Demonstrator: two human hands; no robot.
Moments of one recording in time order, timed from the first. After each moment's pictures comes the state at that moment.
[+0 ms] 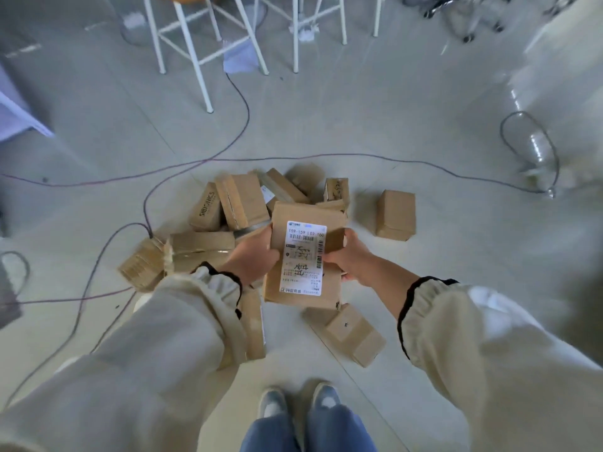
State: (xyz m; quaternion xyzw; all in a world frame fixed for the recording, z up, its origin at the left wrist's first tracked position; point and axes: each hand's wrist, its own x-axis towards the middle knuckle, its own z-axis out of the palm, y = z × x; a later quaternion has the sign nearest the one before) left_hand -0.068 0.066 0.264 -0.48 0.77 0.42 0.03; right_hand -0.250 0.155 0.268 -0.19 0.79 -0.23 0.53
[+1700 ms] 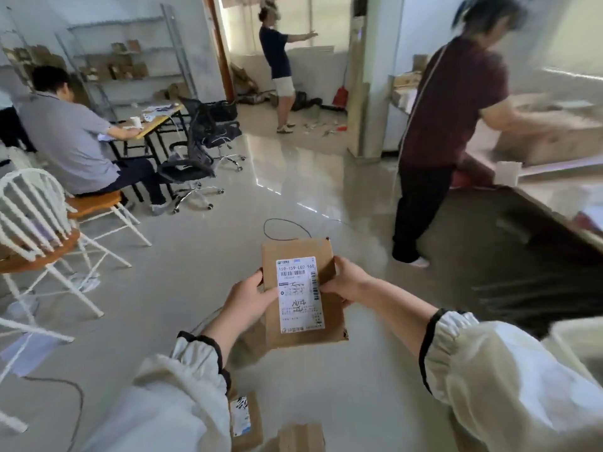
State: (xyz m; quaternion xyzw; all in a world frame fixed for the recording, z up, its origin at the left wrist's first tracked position) left_hand -0.280 0.260 0.645 -0.10 0.88 0.46 0.02; right_hand -0.335 0.468 0.668 -0.01 0.84 -0.48 0.24
